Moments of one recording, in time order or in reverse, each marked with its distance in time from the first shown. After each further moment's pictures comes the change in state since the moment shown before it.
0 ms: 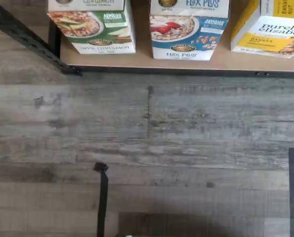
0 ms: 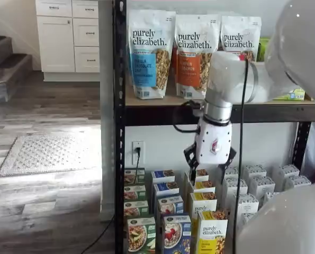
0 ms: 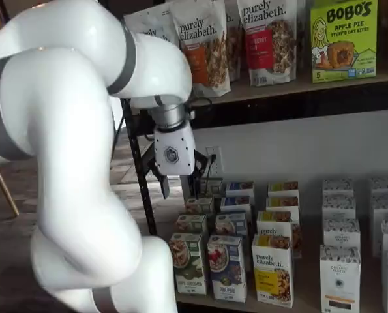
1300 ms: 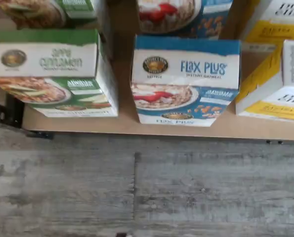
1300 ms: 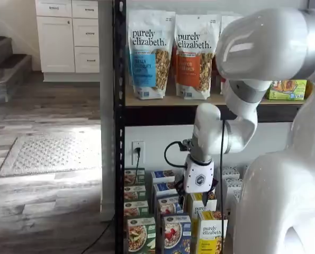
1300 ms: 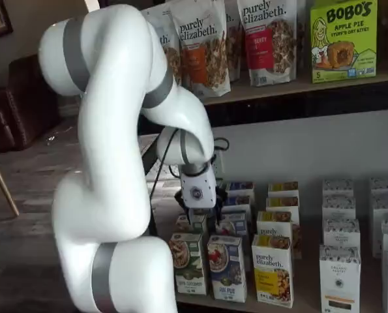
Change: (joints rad) arm -0.028 0.594 -0.079 -0.026 -0.617 -0.032
